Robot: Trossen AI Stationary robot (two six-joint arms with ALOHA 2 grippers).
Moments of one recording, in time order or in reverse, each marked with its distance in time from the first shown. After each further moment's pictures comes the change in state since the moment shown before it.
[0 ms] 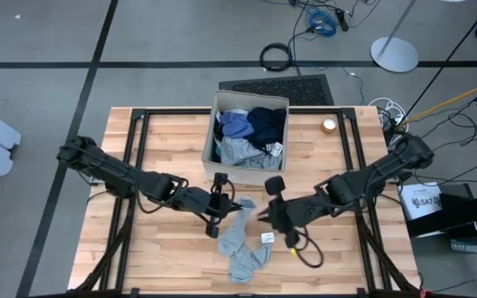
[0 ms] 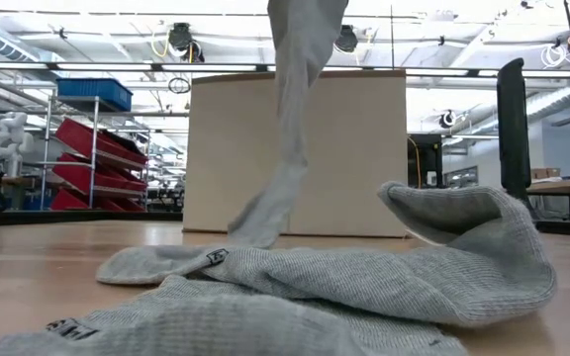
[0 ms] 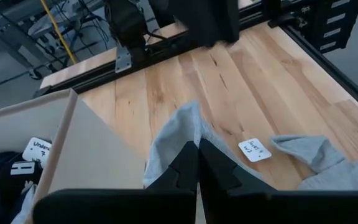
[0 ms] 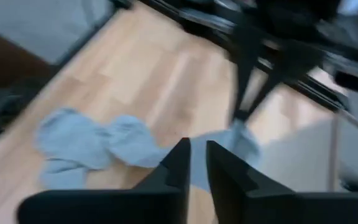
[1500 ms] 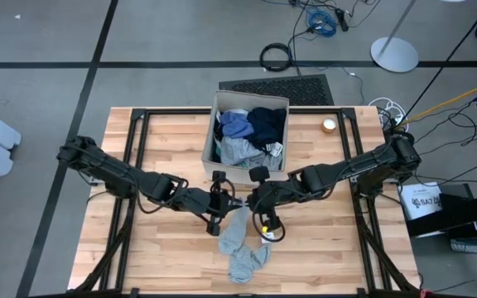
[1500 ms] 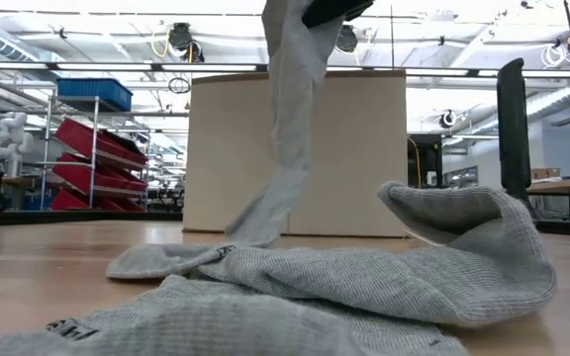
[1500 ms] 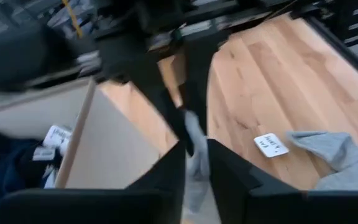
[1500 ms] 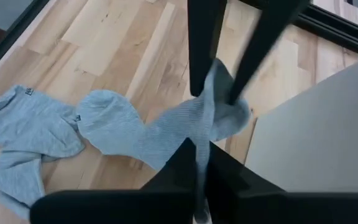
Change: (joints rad) left arm -0.004 0.000 -0.001 -0.018 -0.068 -0.010; right arm -0.195 0.130 0.000 0.004 -0.151 0.026
